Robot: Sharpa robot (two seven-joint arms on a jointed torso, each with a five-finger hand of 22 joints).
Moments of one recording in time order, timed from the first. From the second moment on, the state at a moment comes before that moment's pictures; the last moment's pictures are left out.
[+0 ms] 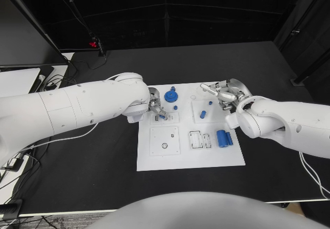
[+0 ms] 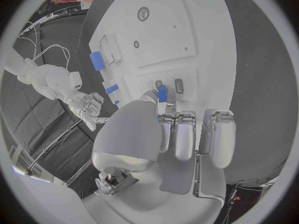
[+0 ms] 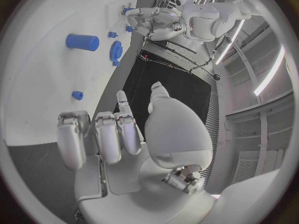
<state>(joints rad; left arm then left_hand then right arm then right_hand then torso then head) 1.38 -0.41 -0.24 1.26 -0.89 0.09 -0.63 1.42 0.06 0.08 0.32 0.41 0.84 0.06 0.57 0.83 1.46 -0.01 1.57 1.31 1.47 -0.06 1.57 1.31 0.01 1.47 0.06 1.57 1.31 1.16 -0.95 -0.12 1.60 -0.45 -0.63 0.08 1.17 -0.03 -0.14 0.29 0.21 0.89 0.17 0.22 0.10 1.46 0.09 1.57 1.31 1.47 0.04 1.57 1.31 0.01 1.47 0.15 1.57 1.31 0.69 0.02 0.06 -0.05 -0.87</state>
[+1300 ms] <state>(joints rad) 1.38 -0.39 -0.23 1.25 -0.88 0.12 -0.62 1.41 0.07 0.09 0.33 0.41 0.83 0.06 0.57 0.83 1.46 0.00 1.57 1.31 1.47 -0.06 1.57 1.31 0.01 1.47 0.06 1.57 1.31 1.16 -0.95 -0.12 1.60 -0.45 -0.63 0.08 1.17 -0.03 -0.14 0.29 0.21 0.89 0.17 0.22 0.10 1.46 0.09 1.57 1.31 1.47 0.04 1.57 1.31 0.01 1.47 0.15 1.57 1.31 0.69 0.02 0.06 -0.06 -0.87</state>
